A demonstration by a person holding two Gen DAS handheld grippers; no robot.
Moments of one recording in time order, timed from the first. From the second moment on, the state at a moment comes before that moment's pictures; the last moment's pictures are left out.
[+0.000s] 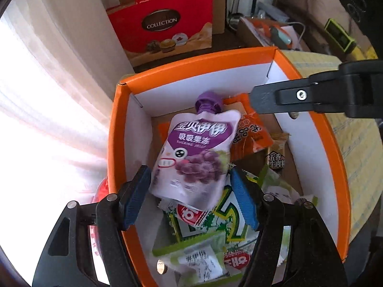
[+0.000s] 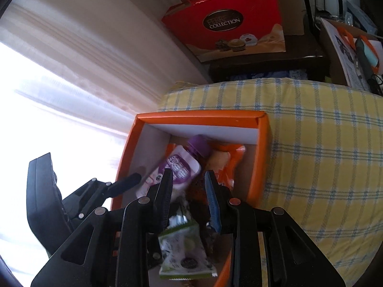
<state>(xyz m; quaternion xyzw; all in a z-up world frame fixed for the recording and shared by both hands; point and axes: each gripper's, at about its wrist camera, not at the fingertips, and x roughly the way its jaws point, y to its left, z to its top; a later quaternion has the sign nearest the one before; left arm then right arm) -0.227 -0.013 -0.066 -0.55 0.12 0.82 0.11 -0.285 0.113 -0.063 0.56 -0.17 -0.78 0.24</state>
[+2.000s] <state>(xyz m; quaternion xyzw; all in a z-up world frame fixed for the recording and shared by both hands) -0.059 -0.008 0.030 -0.39 -0.01 0.92 0.08 -0.047 0.221 0.012 0.40 -0.03 -0.92 0.05</state>
